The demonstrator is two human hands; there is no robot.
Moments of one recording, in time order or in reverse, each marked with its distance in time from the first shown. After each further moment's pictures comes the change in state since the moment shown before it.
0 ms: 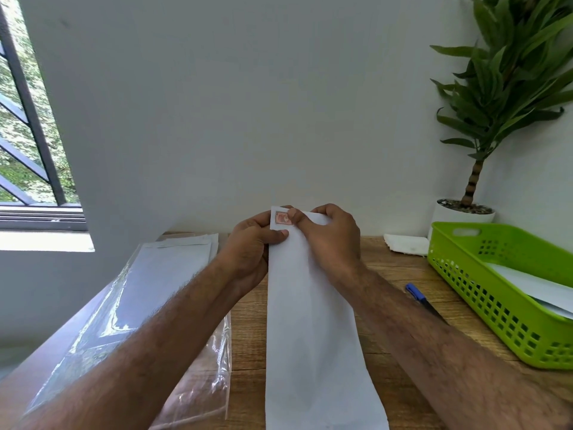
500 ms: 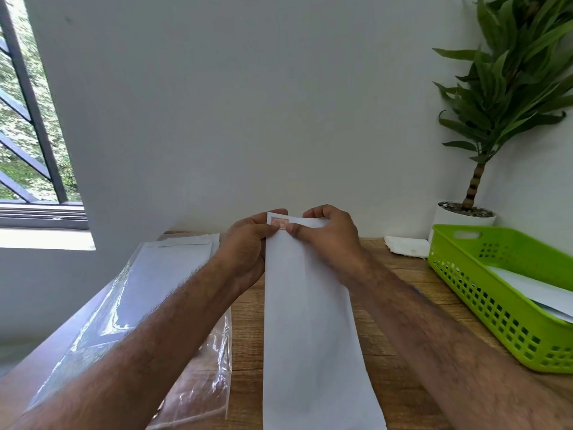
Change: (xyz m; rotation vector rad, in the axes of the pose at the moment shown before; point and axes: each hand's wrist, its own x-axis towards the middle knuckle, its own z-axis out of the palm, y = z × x) left_hand 0.004 0.002 -0.004 -0.005 0.138 -0.002; right_hand 0.003 -0.007 -0.015 0.100 -0.208 0.017
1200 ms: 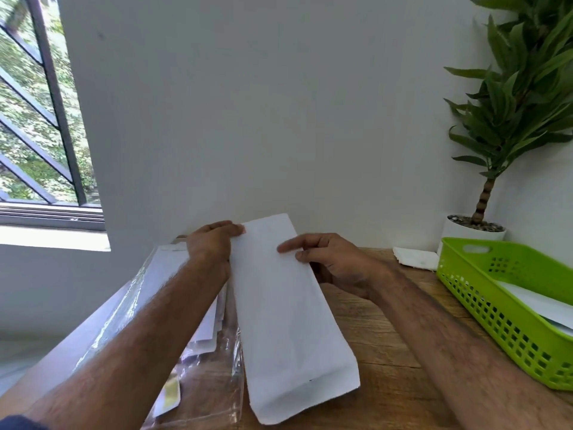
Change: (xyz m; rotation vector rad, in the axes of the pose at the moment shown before) left_hand 0.024 0.020 -0.059 0.074 0.549 0.067; right_hand -0.002 0.002 -0.009 0.320 -0.716 0.132
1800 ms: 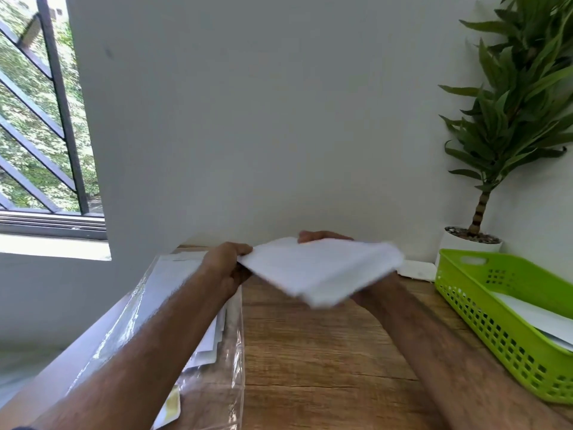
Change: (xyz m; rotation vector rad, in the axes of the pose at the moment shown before) left_hand -0.009 -0.002 0.005 0.005 -0.204 -0.253; right_hand 0.000 0.001 -0.013 0.117 0.176 -0.182
